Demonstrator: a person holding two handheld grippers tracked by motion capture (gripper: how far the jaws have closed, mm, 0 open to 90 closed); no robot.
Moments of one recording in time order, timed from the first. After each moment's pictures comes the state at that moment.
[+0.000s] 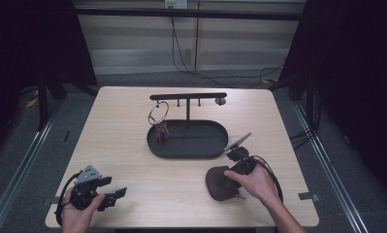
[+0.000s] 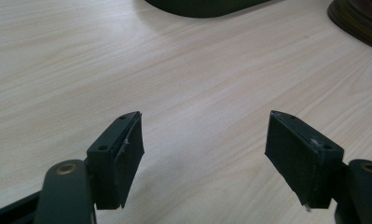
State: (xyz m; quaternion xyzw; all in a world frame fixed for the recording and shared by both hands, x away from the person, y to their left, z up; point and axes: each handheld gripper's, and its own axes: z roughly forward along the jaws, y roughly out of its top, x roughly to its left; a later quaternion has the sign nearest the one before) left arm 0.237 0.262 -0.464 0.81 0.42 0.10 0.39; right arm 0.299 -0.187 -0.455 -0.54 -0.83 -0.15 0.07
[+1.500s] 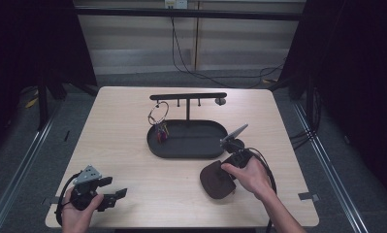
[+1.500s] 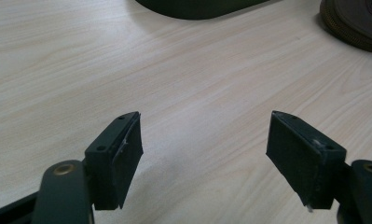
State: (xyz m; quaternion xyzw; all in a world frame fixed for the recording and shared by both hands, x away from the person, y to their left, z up) left arm 0.237 0.264 -0.464 0.81 0.41 0.10 0.40; right arm 0.312 -0.170 -0.431 -0.55 -0.82 -0.16 0.07
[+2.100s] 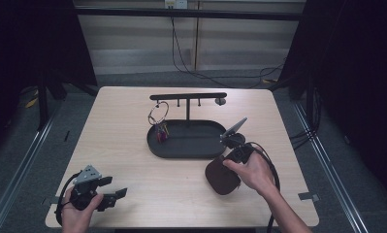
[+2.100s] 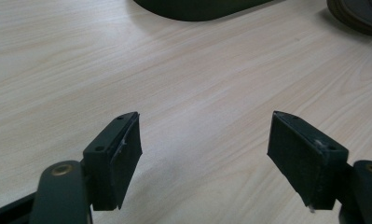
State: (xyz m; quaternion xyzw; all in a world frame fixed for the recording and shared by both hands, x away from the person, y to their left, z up) left arm 0.238 0.264 -0.463 0.81 0.41 0.10 0.40; right arm 0.312 -0.167 -0.405 -0.54 -0.83 -0.12 0.01
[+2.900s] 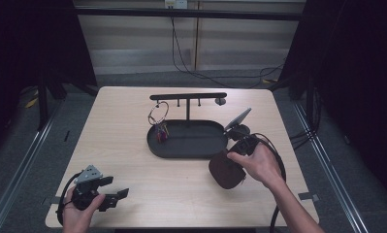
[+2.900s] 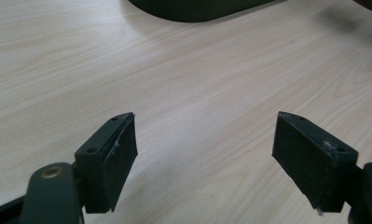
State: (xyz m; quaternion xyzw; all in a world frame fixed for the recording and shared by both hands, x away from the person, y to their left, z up) left arm 0.238 0.262 -0.464 0.81 0.41 0.09 0.41; right arm 0.319 -0.174 -0.375 -0.54 -0.84 -0.11 0.00
